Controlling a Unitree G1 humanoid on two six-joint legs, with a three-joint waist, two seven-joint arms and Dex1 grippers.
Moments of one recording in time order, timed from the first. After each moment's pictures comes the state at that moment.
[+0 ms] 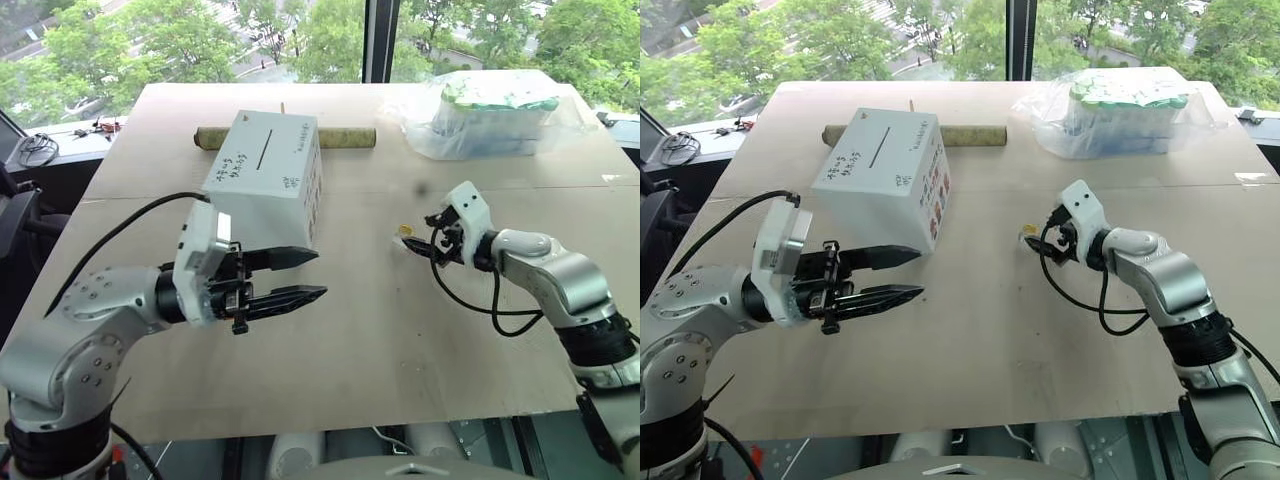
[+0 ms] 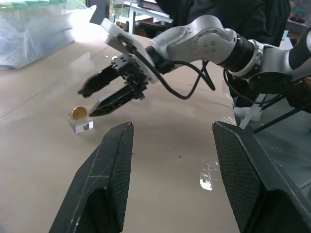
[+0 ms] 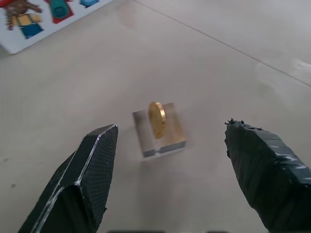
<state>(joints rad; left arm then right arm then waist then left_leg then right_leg) -0.11 0.73 0.37 -0.67 -0.87 0.85 -1.06 -0.56 -0.55 0.20 -0.06 0.42 0.78 0.51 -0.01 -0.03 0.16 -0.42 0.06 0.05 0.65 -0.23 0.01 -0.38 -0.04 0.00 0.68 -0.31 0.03</state>
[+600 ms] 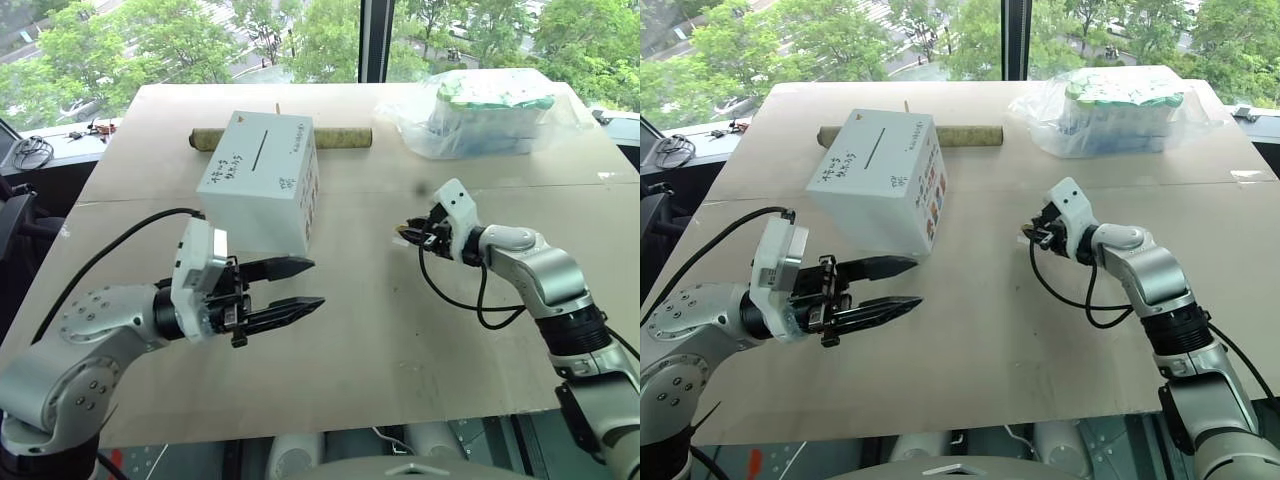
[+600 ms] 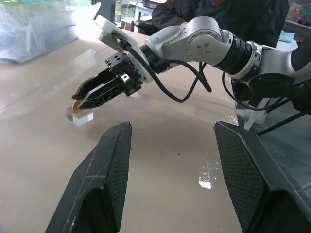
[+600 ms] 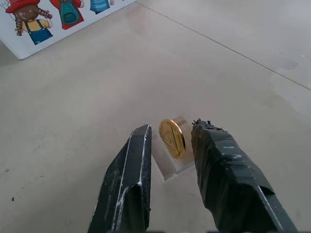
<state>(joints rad) -0.01 0.75 0.36 -0.70 -0.91 0.75 -0.99 -0.58 -0.48 0.20 -0.02 0.34 0.74 0.61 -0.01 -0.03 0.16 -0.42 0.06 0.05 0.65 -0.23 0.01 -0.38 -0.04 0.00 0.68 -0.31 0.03</state>
